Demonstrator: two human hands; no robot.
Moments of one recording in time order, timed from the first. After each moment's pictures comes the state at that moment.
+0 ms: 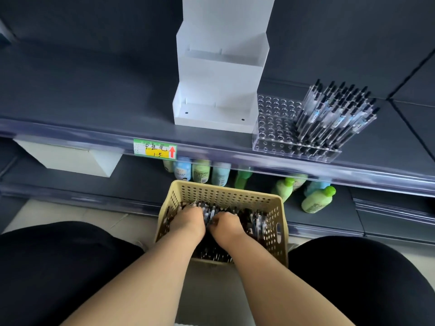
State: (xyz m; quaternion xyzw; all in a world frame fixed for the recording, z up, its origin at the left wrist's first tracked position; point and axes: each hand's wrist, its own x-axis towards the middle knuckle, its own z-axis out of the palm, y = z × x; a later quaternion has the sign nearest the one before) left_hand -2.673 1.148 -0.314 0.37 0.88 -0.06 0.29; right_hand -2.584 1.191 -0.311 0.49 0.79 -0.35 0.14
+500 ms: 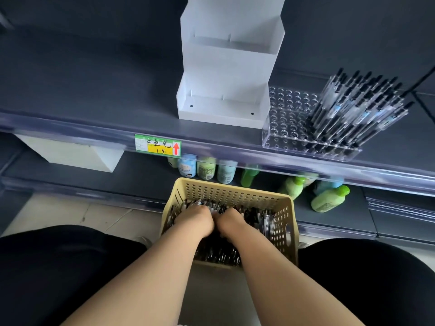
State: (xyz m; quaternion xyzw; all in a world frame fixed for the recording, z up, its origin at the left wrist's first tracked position) left_hand -2.678 1.162 -0.311 0.36 0.86 -0.11 0.35; right_hand -2.603 1.208 -0.329 0.58 0.65 -0.47 0.15
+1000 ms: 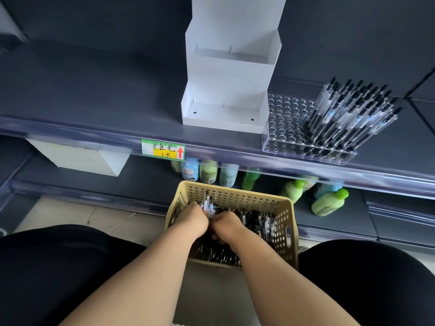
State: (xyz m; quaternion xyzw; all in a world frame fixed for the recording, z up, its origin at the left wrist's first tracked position) left_hand -2.688 1.145 -0.313 0.26 0.89 0.10 0.36; right_hand -2.599 1.189 -0.316 0.53 0.63 -0.56 0.10
